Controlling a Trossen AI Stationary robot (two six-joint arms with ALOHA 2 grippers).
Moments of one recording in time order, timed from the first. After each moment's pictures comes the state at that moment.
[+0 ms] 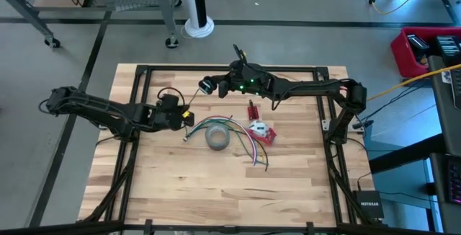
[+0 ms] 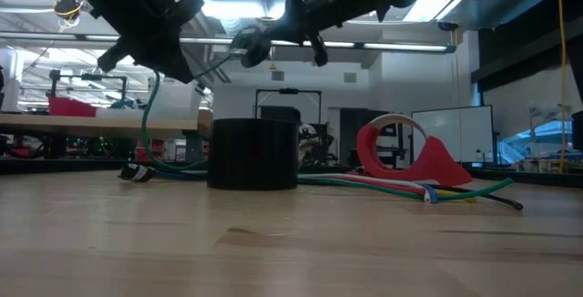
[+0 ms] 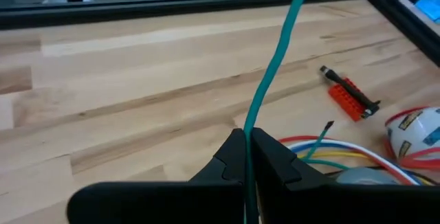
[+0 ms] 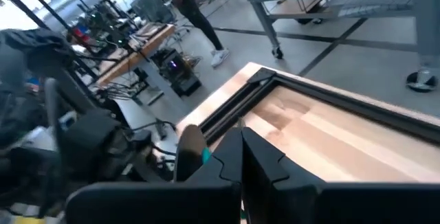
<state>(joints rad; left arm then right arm) -0.12 1.09 0.69 -0.50 -0.80 -1.09 -0.26 1.76 1.28 0.30 0.08 0.58</state>
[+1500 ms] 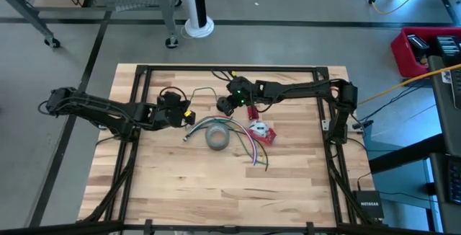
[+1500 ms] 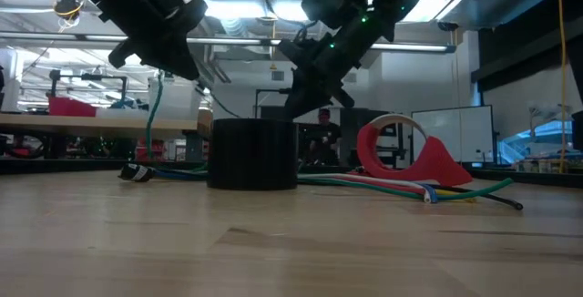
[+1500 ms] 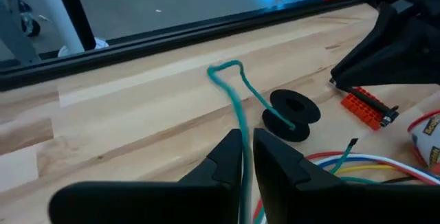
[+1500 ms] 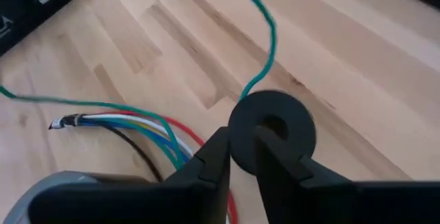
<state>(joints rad) -0.09 1.09 0.68 -0.42 -0.86 -0.88 -0.25 1.85 1.28 -0.19 0.06 0.46</state>
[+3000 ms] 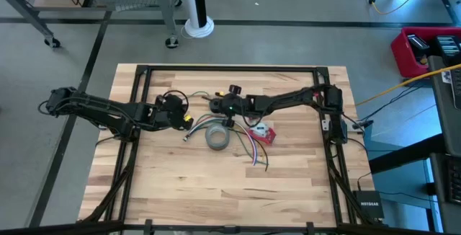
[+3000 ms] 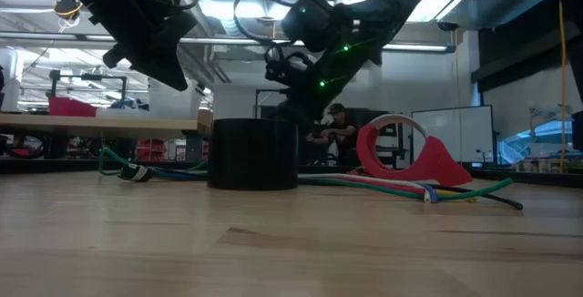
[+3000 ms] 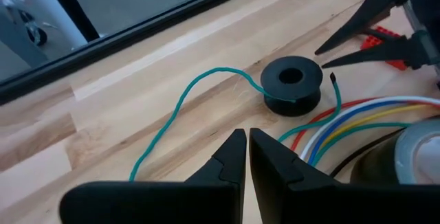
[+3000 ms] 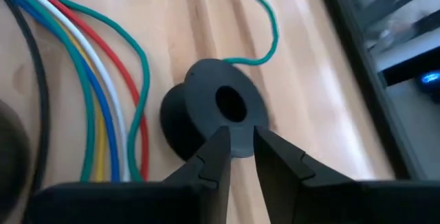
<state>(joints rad) -0.09 1.09 0.68 -0.54 -0.78 -0.78 -0.15 2.01 1.28 -0.02 0.34 -0.25</state>
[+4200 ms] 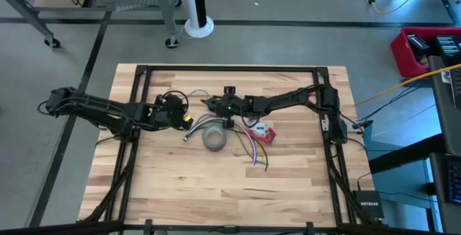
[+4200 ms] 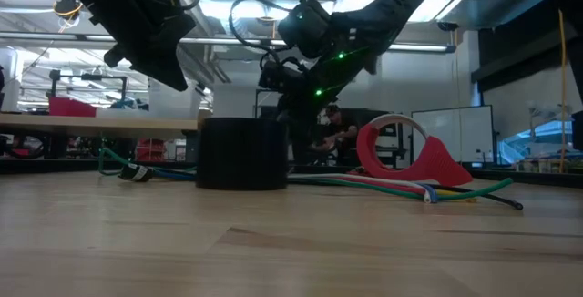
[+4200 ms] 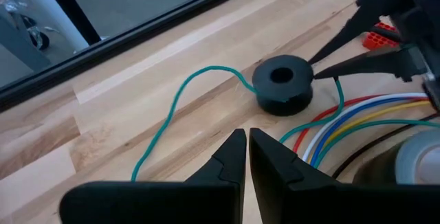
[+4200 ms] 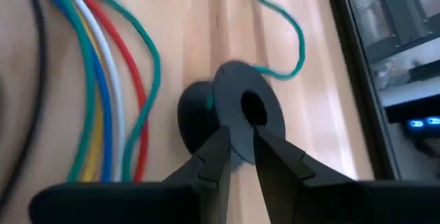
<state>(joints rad) -0.08 1.09 0.68 -0.54 -0.78 -0.76 -0.15 2.06 1.29 0.06 0.30 -0.45</state>
